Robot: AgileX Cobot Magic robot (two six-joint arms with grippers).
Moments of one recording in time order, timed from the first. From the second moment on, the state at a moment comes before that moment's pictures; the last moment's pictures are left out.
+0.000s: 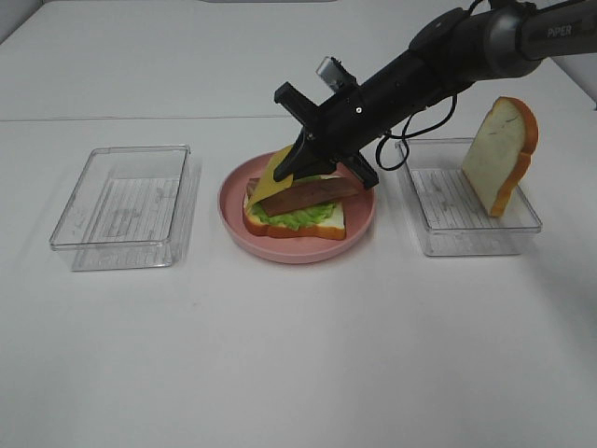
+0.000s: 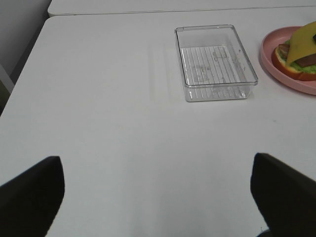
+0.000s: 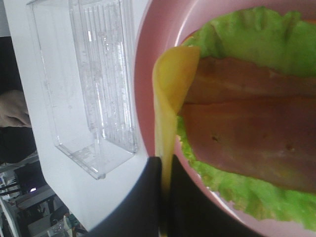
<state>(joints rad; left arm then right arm) 0.06 0.00 -0.52 -0.06 1.08 0.02 0.30 2.35 -1.74 0.91 0.92 -0.19</state>
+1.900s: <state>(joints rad) 0.06 0.00 -0.52 -0.06 1.08 0.02 0.29 2.27 -2.33 0.04 1.21 0.19</state>
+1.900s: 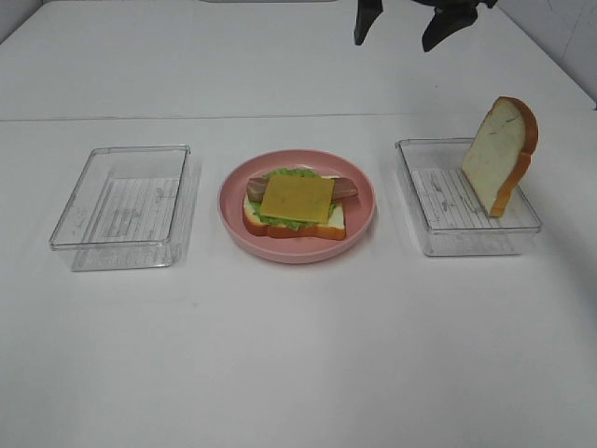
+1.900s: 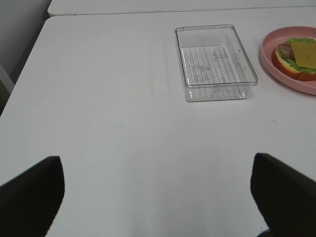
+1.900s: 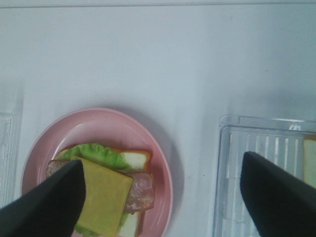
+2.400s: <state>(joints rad) 0.06 0.00 -0.52 -0.06 1.08 0.02 0.05 2.18 -2.19 0.04 1.21 0.14</state>
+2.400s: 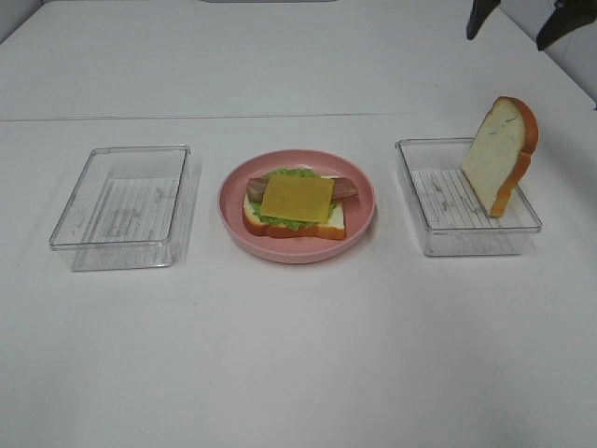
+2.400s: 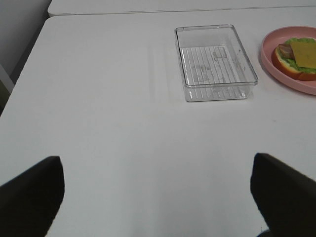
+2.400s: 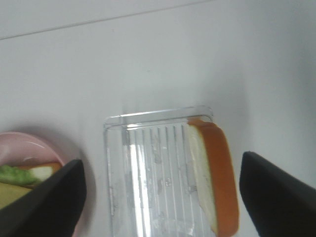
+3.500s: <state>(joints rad) 0.06 0.00 -0.52 -0.06 1.08 0.02 -0.02 2.35 -2.09 0.09 1.22 0.09</state>
